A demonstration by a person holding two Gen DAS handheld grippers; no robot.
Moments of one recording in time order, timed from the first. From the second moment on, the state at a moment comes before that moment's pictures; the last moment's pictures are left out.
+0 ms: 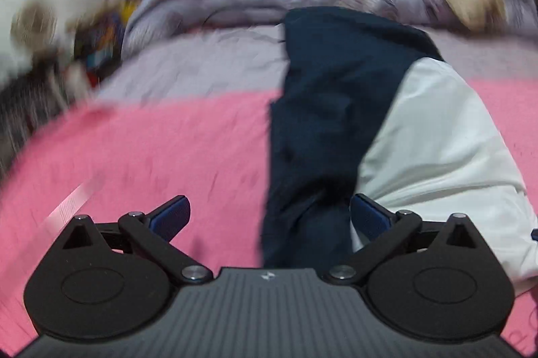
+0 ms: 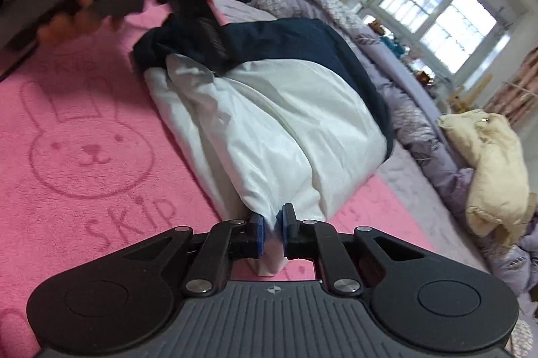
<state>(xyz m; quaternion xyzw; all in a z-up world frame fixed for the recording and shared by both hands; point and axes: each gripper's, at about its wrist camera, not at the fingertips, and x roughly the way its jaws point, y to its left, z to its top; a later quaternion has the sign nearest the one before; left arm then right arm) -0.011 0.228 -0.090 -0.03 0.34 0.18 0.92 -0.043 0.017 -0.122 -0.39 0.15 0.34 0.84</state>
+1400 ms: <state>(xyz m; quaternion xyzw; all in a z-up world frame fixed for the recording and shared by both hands) -0.038 0.190 -0.101 -0.06 0.33 0.14 0.93 0.129 0.051 -0.045 -0.05 0.30 0.37 0.88</state>
